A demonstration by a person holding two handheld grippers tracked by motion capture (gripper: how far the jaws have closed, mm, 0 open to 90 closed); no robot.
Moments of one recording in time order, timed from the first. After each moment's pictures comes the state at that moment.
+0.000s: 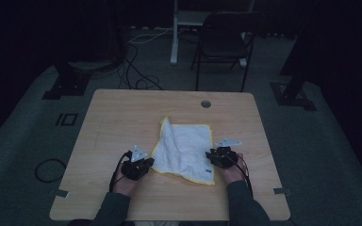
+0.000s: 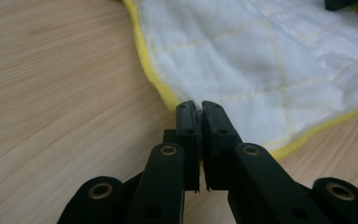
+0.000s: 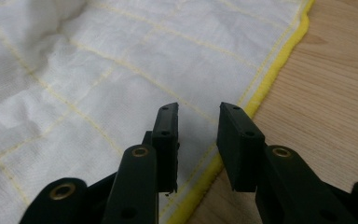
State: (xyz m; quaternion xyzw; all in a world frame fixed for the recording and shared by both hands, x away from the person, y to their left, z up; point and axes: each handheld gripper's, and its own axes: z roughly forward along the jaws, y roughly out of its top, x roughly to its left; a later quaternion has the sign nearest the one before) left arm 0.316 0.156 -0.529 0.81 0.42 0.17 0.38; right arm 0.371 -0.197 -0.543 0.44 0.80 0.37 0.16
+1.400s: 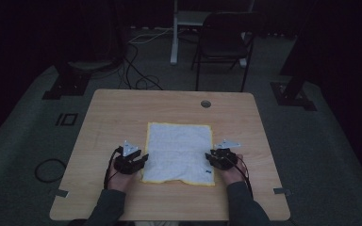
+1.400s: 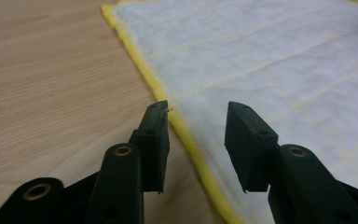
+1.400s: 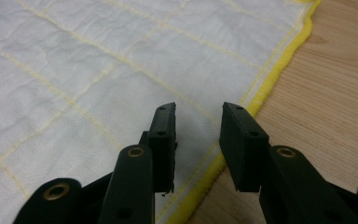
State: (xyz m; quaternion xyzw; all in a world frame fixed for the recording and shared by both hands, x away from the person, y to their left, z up) left arm 0.342 0.176 -0.531 0.78 0.46 0.19 0.37; right arm 0.365 -0.195 -0.544 0.44 0.80 0.37 0.17
